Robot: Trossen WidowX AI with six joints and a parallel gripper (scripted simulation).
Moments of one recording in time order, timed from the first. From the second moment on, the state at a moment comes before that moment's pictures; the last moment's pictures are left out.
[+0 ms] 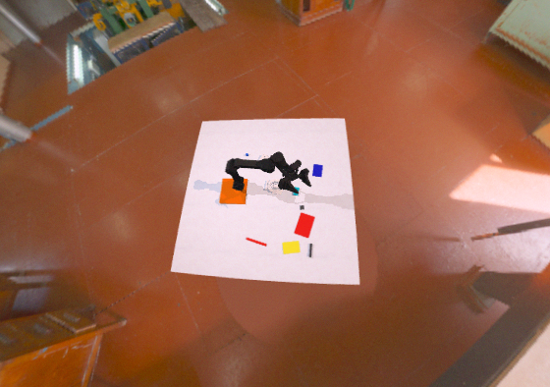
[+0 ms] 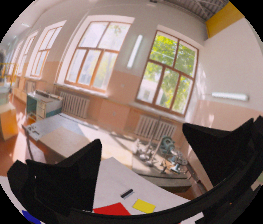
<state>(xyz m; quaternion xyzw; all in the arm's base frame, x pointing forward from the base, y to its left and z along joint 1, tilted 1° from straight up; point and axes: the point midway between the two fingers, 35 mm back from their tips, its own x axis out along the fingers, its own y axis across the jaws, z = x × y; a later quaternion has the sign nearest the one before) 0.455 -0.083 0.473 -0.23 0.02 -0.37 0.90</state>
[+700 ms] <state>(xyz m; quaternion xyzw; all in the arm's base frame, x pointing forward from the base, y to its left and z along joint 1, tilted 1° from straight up) 0.478 0.036 0.393 -0.13 0.08 -0.18 0.97</state>
